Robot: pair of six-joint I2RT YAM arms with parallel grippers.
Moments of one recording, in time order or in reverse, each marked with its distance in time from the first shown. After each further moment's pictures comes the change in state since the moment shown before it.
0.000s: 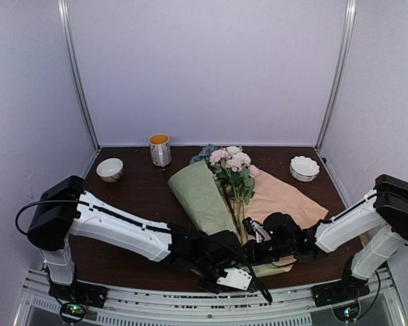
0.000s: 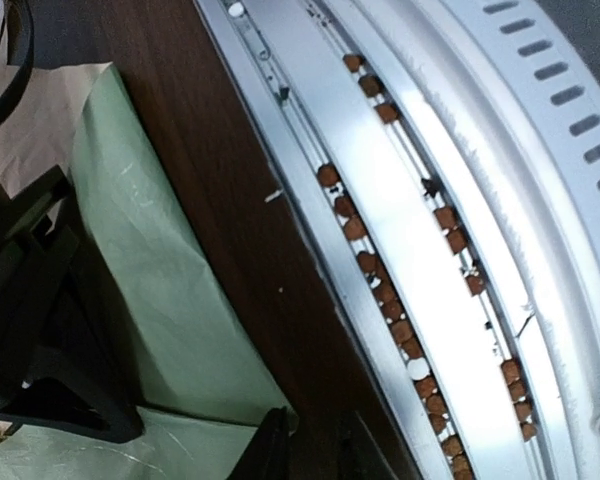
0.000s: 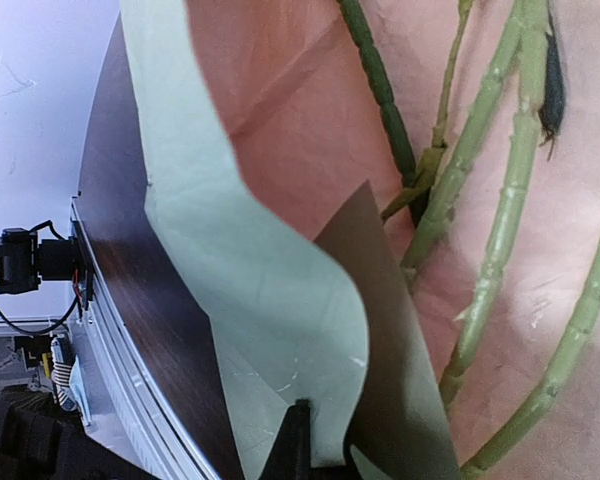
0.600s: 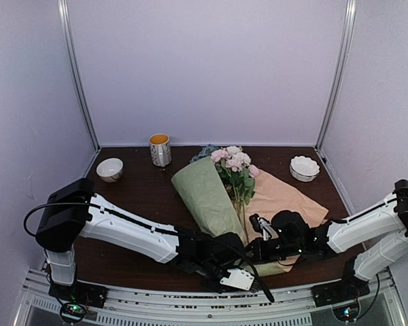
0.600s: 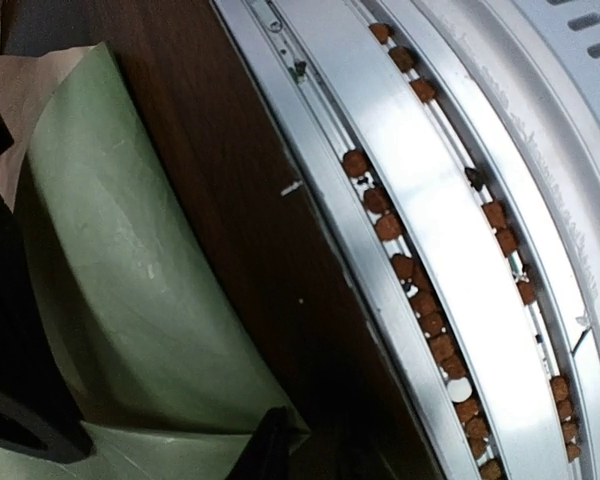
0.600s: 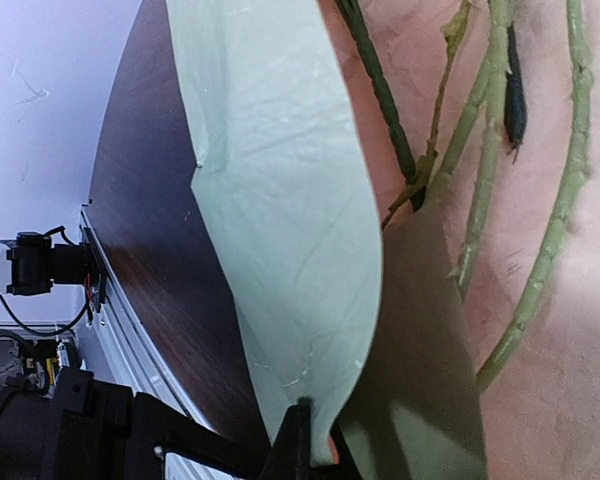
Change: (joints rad) left arm 0.001 0.062 0.021 0.023 -0.039 0.027; right arm 0.000 -0.150 -0.023 -0.101 0.040 -0.002
